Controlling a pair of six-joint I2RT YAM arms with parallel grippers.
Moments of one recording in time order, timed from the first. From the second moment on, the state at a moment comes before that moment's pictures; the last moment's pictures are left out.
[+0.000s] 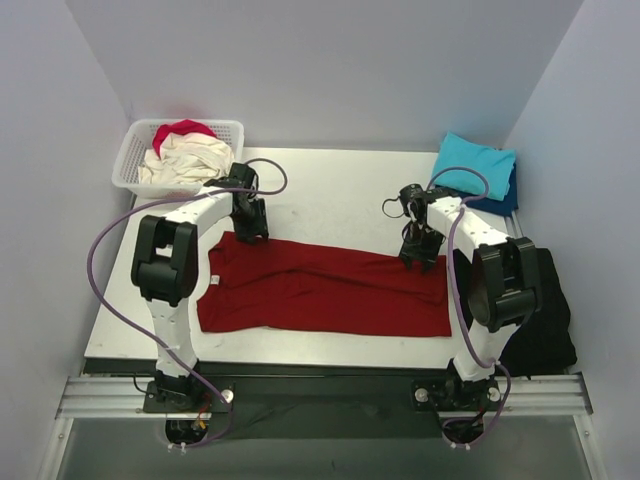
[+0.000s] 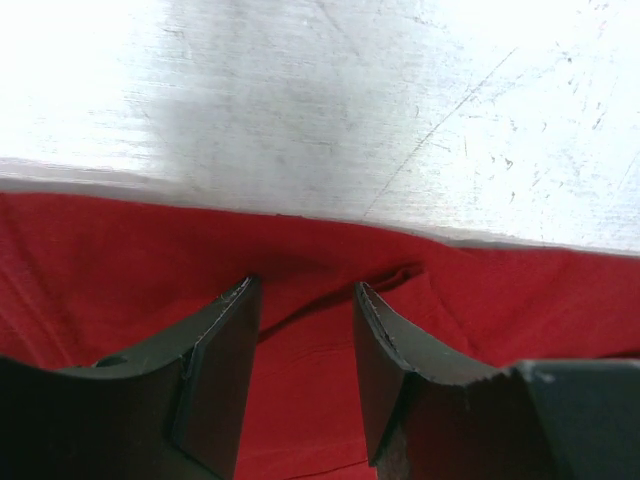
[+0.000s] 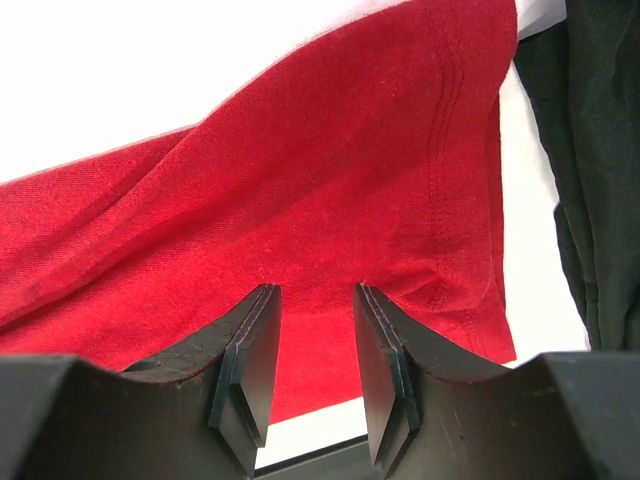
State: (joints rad) left arm -0.26 2.03 1.51 -0.70 0.09 -0.42; right arm 0.26 1.78 1.28 -1.01 0.23 0.65
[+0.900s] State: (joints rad) left arm -0.33 2.05 1.54 -0.71 0.17 -0.41; right arm 0.27 1.78 1.28 -1.01 0.23 0.65
